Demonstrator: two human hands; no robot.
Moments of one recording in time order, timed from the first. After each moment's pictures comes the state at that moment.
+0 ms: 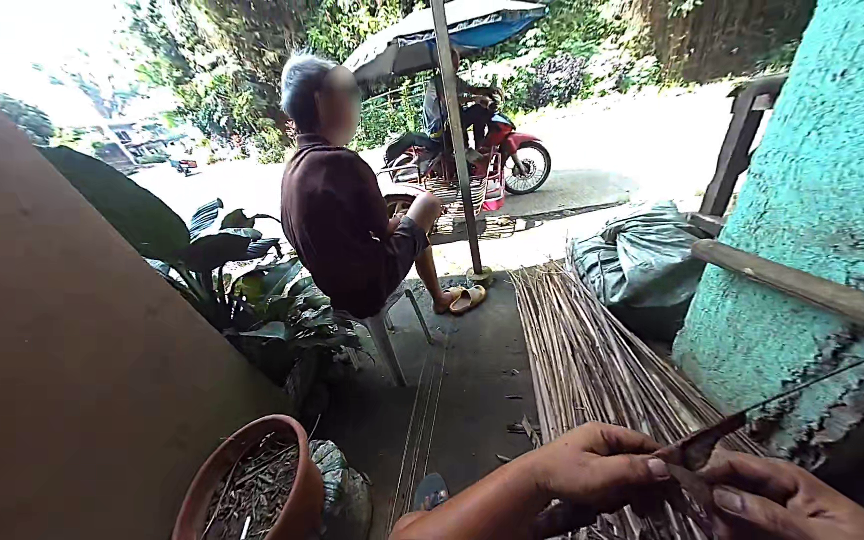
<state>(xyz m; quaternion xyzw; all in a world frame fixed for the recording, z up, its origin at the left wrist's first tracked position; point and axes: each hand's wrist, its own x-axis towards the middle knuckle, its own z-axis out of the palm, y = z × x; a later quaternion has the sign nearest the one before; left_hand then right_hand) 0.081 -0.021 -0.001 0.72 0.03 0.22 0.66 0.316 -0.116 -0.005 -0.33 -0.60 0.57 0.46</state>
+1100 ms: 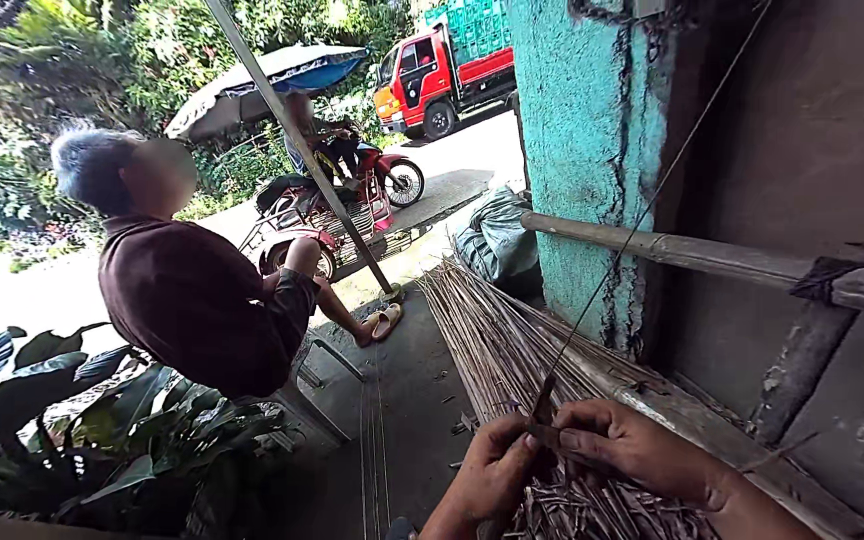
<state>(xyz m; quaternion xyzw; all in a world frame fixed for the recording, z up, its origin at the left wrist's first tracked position) 0.088 -0.036 -0.031 0.73 0.05 0.26 0.63 0.307 -0.136 -0.023 -0.40 -0.57 0.53 0.48</state>
